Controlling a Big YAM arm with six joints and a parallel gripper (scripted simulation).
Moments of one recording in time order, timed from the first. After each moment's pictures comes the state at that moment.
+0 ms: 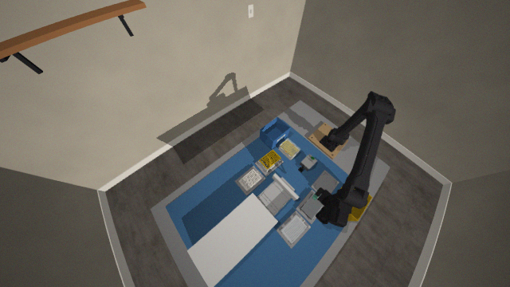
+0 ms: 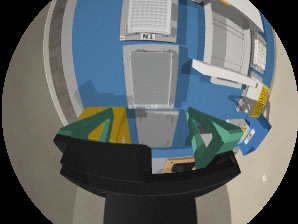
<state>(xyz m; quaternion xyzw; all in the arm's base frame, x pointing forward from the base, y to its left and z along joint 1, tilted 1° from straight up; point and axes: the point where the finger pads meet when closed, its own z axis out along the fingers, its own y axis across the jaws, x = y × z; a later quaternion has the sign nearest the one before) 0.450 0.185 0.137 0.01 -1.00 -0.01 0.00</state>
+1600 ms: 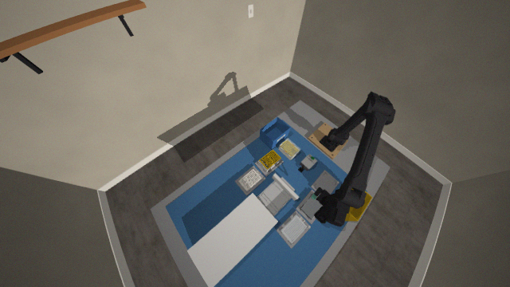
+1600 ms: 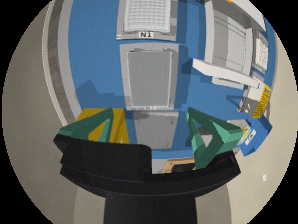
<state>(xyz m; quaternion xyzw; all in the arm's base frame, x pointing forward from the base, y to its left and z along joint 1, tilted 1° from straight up) 0.449 0.182 0.126 0.01 -1.00 -0.01 0.01</state>
